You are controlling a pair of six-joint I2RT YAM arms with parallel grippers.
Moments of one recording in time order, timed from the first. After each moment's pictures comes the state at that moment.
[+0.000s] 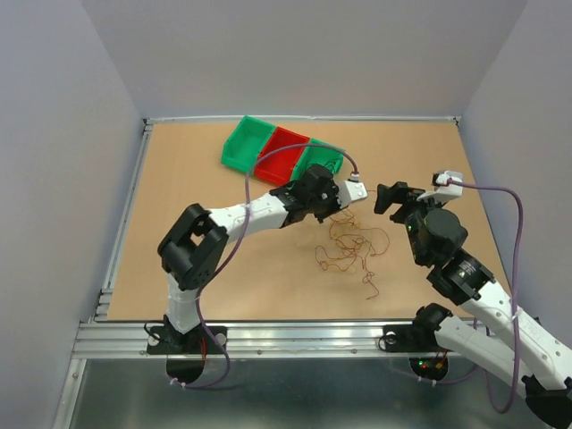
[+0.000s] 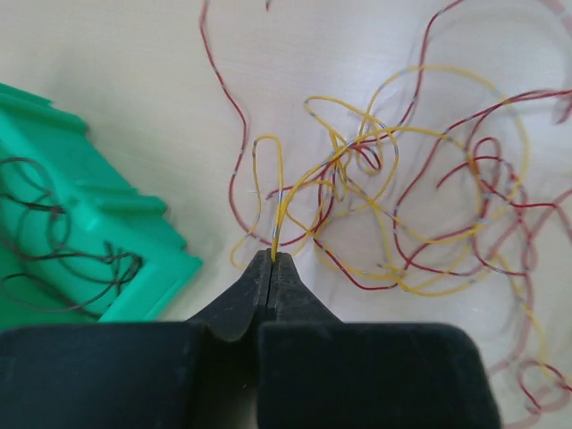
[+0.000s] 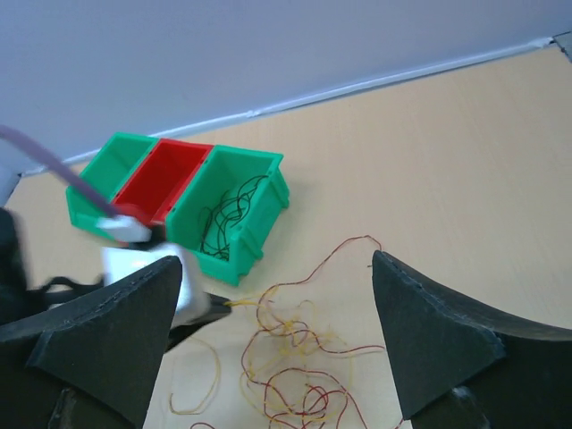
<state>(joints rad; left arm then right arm) -0.85 1.94 1.36 -0.08 0.18 0.45 0.66 0.67 0.71 -0.08 0.65 0.33</state>
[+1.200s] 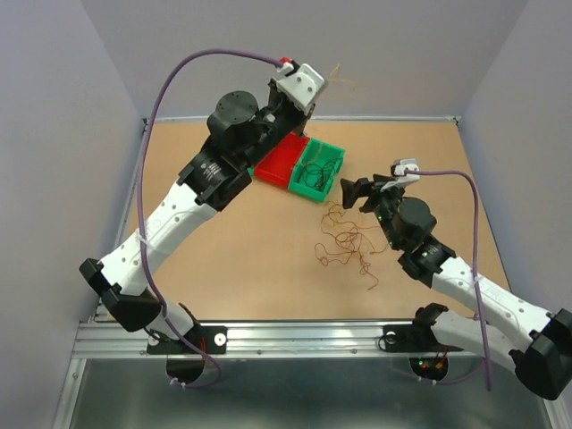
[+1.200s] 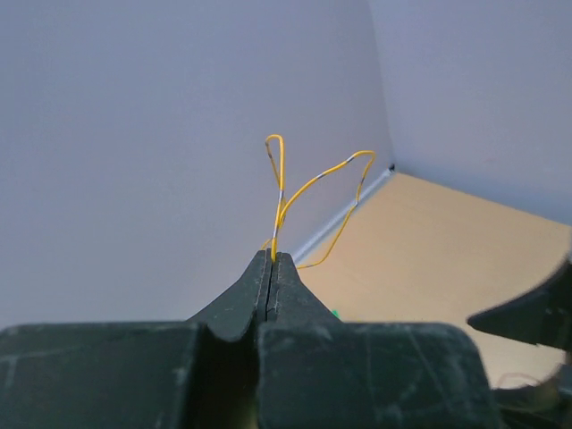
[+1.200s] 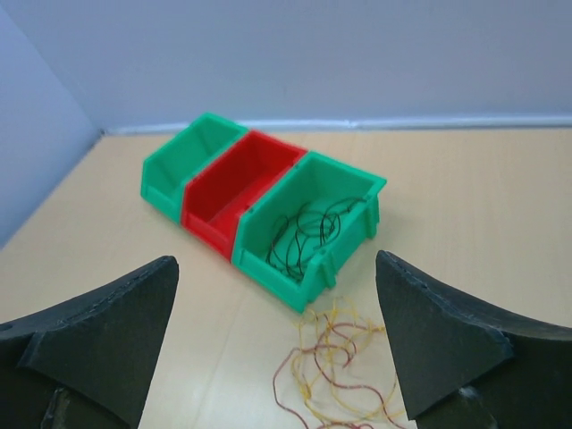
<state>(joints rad) -0.83 1.44 1.77 -0.16 -0.05 0.31 0.66 0.96 0.64 0.35 0.40 0.21</state>
